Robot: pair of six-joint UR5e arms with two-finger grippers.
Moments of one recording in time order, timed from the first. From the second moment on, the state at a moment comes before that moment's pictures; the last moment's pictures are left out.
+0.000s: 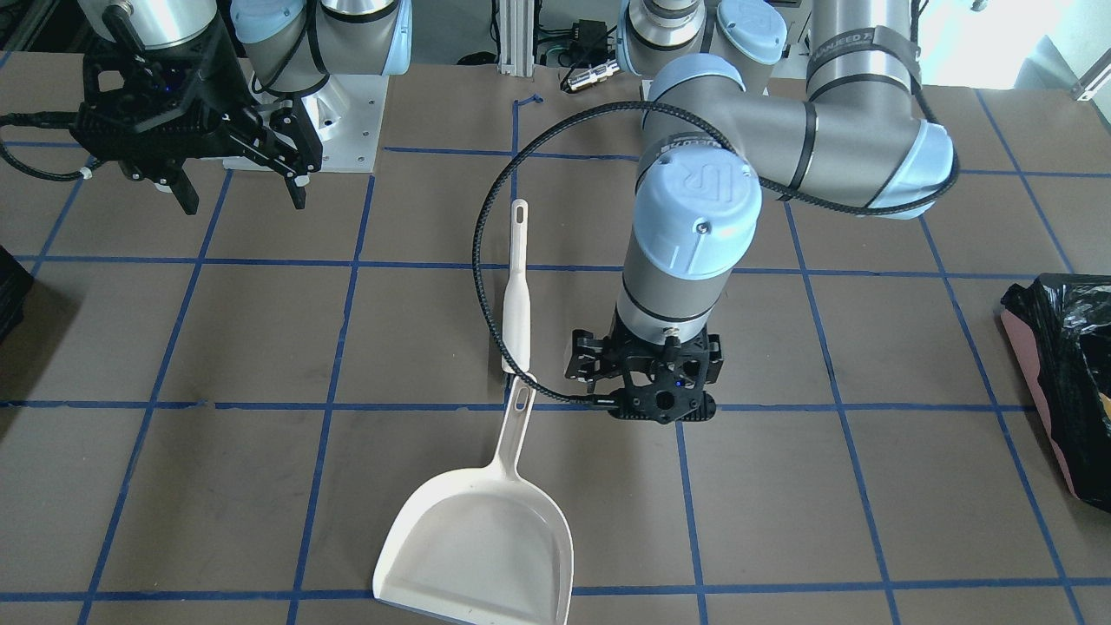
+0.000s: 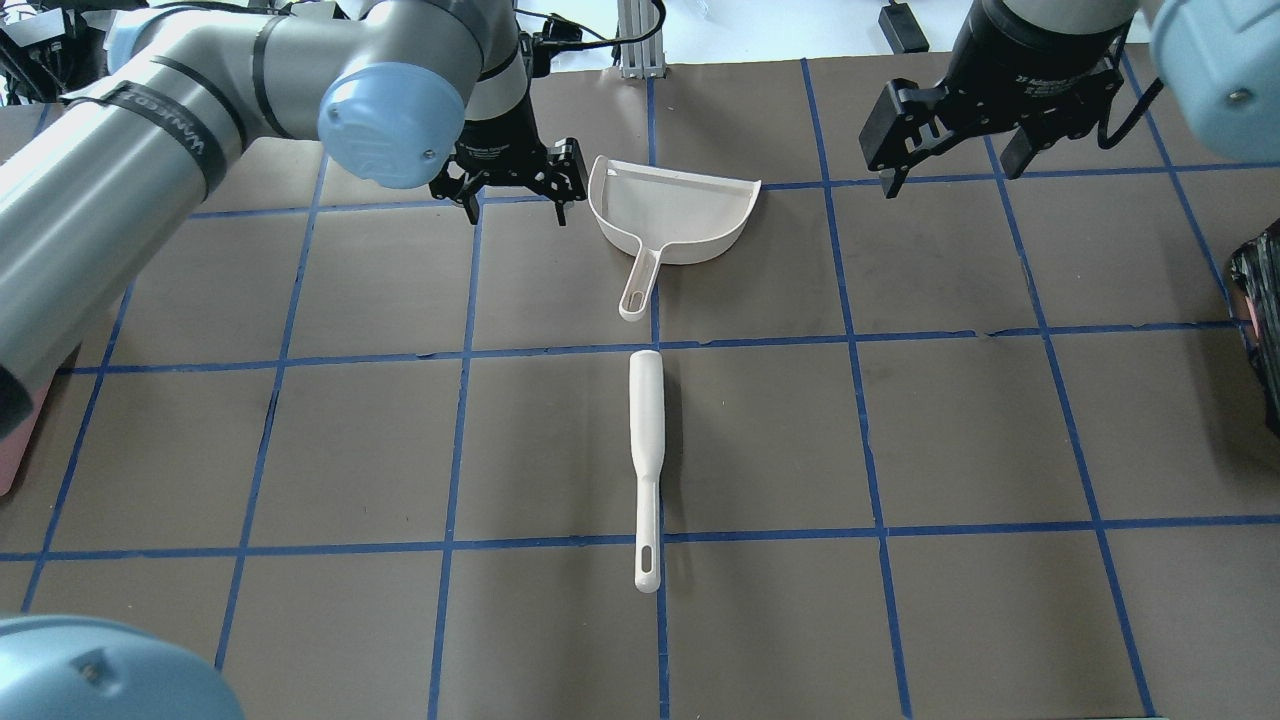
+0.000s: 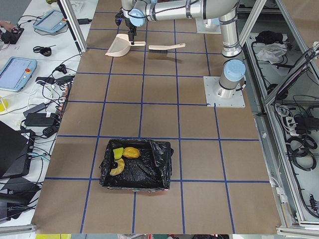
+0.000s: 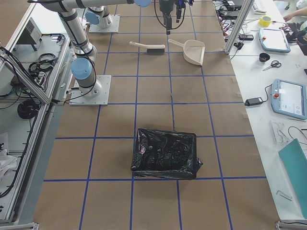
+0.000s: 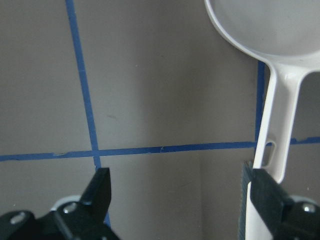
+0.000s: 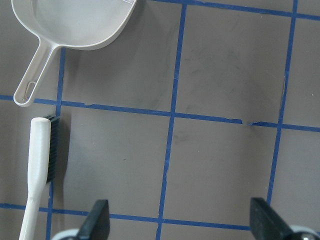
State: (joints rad) left arm -1.74 -1.95 -1.42 -1.35 1.61 -0.14; right arm 1.60 -1.59 1.51 -1.58 -1.59 -0.09
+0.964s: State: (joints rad) left arm -1.68 -1.60 -1.64 -1.36 1.70 -0.12; right arm 1.60 -1.59 1.51 -1.58 -1.59 -0.09
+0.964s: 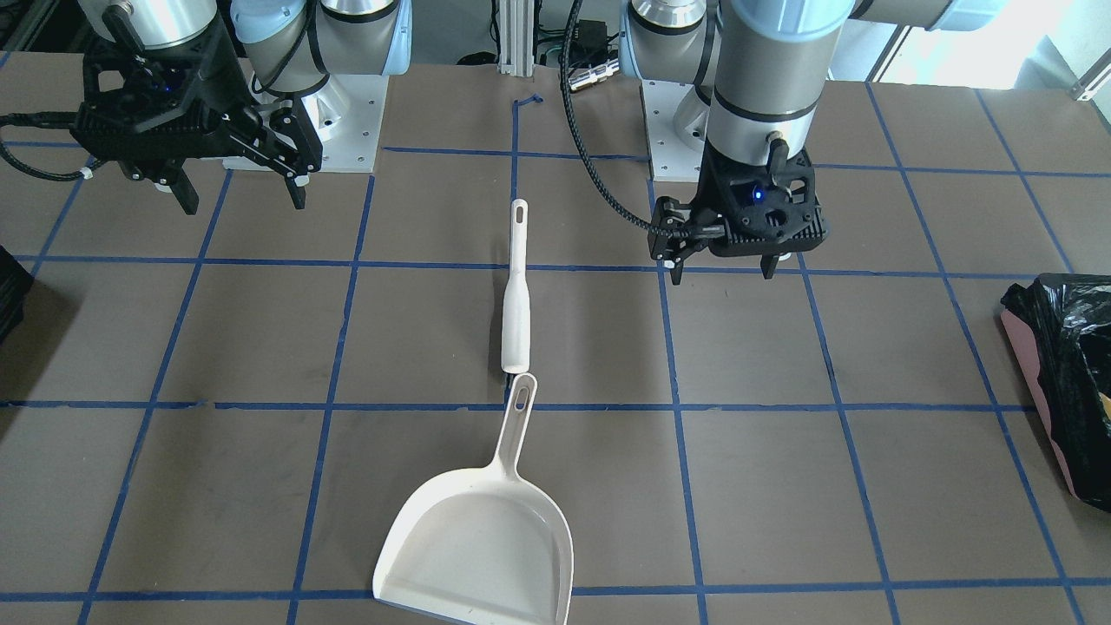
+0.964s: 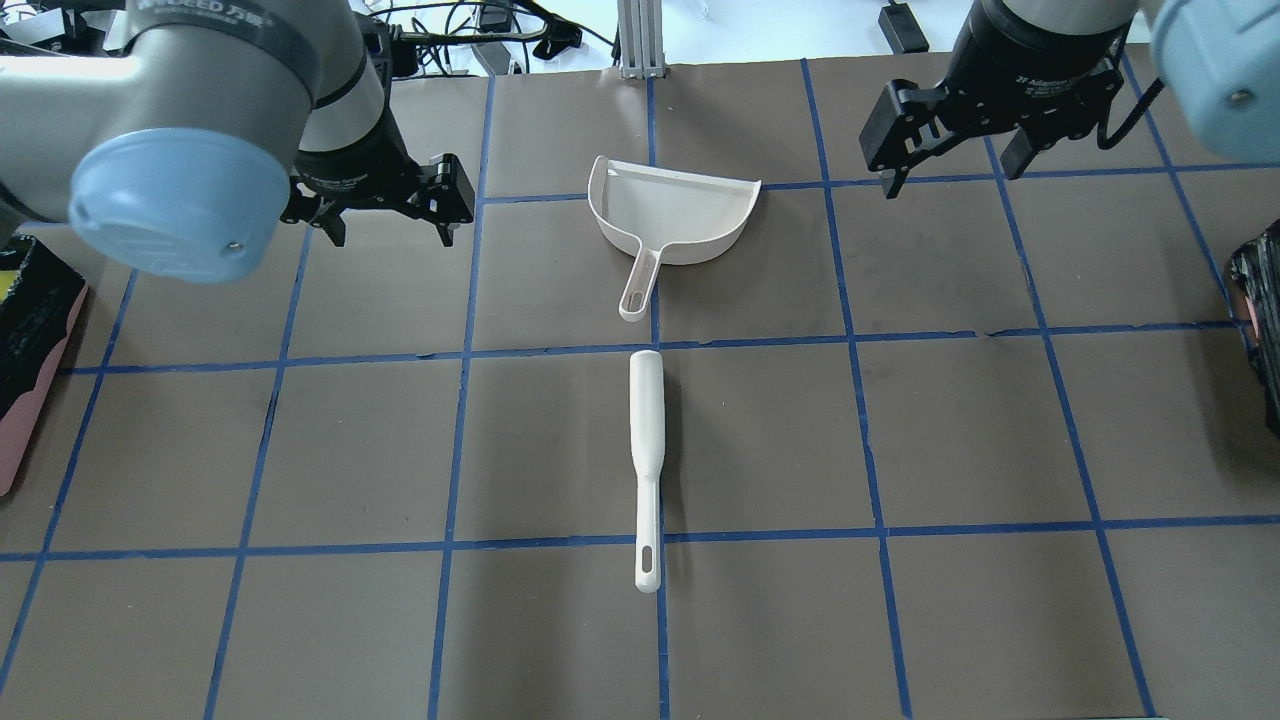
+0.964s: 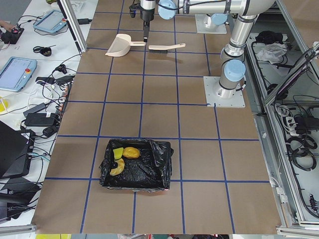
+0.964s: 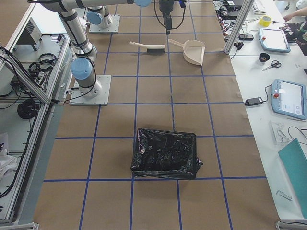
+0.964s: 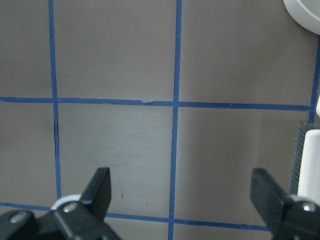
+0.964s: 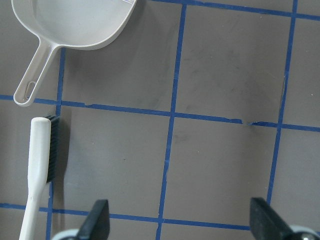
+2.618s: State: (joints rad) left arm -1.55 -1.44 -1.63 -1.60 1.59 0.04; right arm 1.60 -1.59 1.51 -1.58 -1.59 -0.09
